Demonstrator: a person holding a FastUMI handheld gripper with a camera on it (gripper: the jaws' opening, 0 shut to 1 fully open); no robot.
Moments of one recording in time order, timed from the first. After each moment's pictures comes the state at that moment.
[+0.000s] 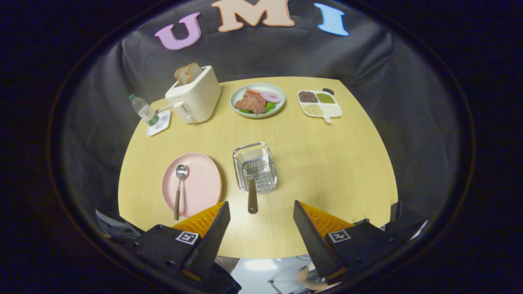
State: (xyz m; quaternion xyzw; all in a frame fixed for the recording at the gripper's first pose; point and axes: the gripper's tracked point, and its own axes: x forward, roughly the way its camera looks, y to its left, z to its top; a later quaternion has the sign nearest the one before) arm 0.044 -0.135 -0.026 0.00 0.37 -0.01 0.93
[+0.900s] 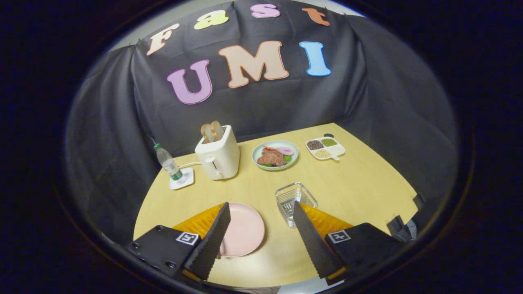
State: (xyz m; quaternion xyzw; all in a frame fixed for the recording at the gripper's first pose) arm 0.040 -0.032 0.005 0.08 0.15 -0.03 0.98
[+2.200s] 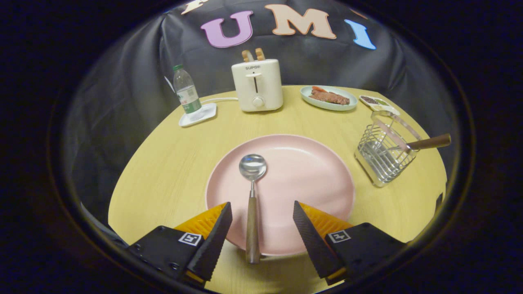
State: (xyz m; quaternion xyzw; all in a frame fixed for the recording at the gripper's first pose) arm 0.077 0.092 -0.189 0.00 0.27 0.05 0.96
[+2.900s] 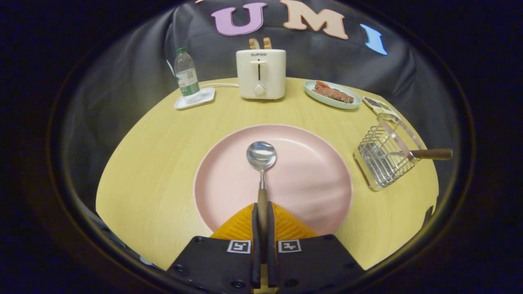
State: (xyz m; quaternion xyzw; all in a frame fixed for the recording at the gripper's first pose) arm 0.076 0.080 -0.197 -0.05 0.30 0.04 0.95
